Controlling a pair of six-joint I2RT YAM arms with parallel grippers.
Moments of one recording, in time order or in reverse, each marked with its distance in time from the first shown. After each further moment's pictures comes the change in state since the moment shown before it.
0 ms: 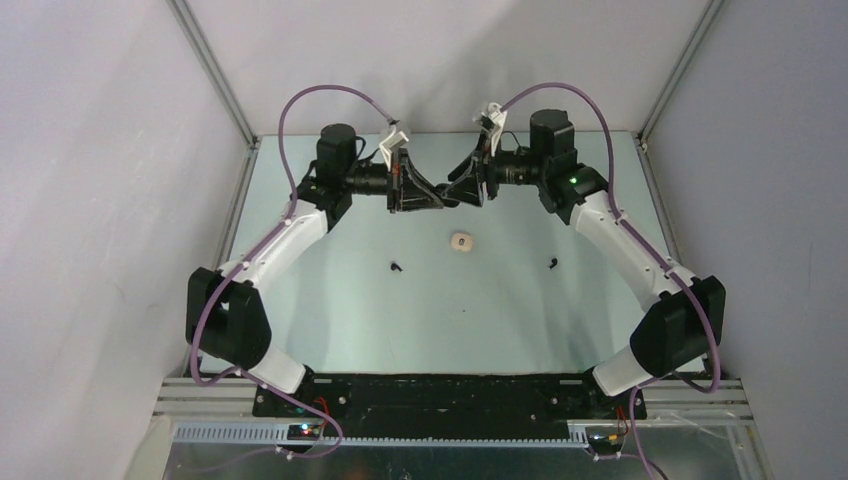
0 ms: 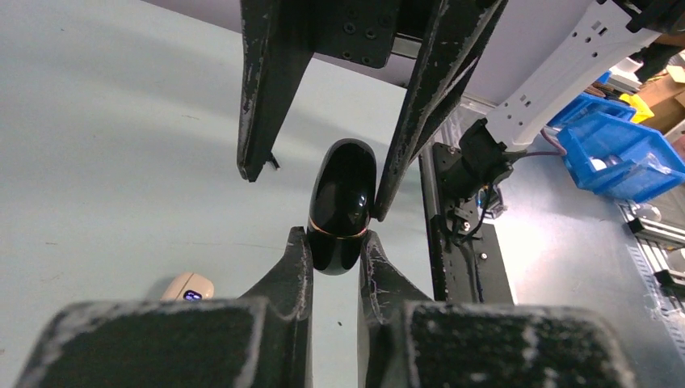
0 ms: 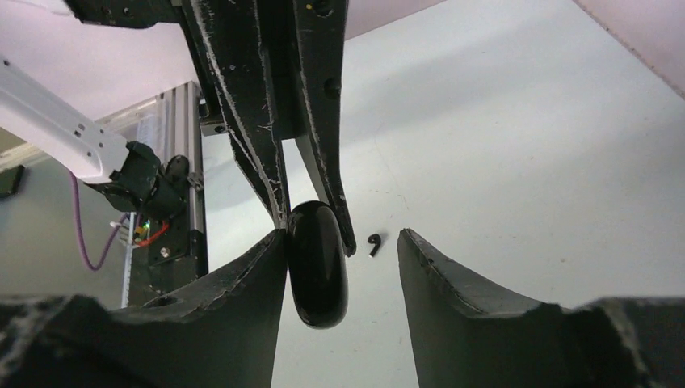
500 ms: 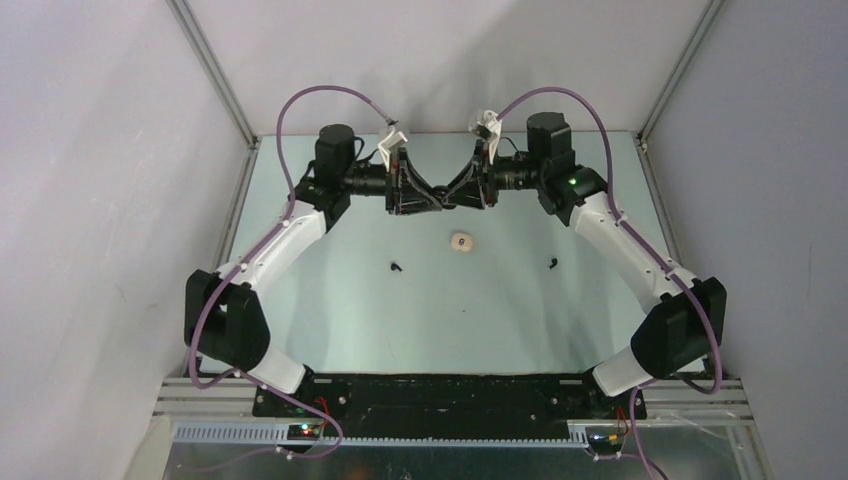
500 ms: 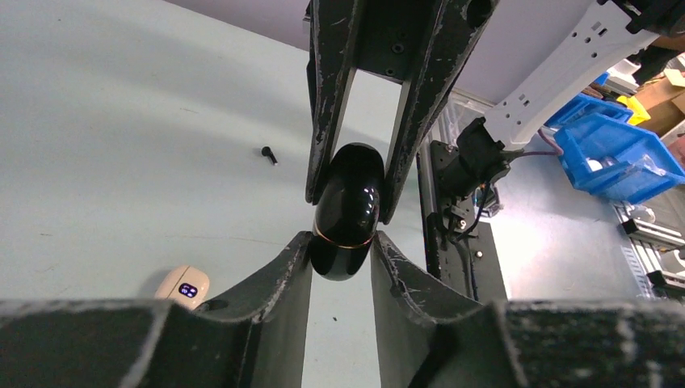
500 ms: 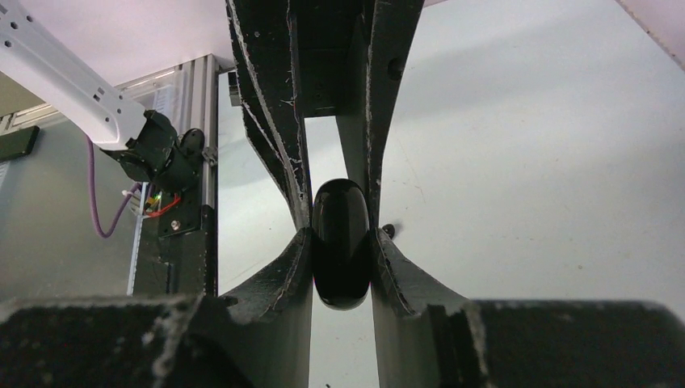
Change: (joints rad) left arm 0.005 -0.015 -0.004 -0.024 -0.009 0.005; right arm 0.010 -0.006 0.000 -0.056 -0.064 -0.065
